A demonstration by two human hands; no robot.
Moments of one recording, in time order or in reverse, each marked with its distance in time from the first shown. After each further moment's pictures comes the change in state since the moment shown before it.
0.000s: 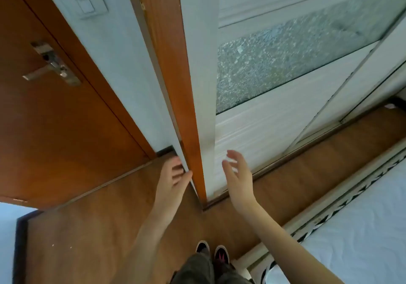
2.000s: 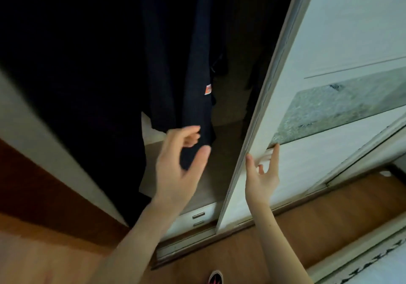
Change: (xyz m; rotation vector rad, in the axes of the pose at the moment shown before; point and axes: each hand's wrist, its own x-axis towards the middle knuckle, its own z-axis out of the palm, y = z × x) left_hand 0.142 0.235 0.233 0.085 0.418 0.721; right_hand 0.301 -0.023 -0.239 0.246 0.334 -0.229
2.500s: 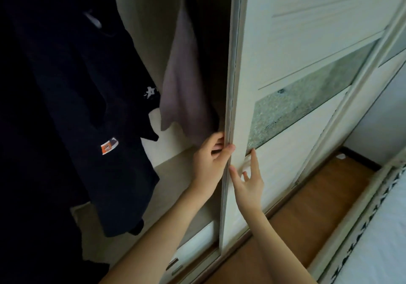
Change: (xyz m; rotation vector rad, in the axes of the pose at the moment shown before) left_hand 0.065 0.049 0.262 -0.406 -0.428 -0.226; right_hand 0.135 0.022 -0.087 -0.060 0.044 -0.047
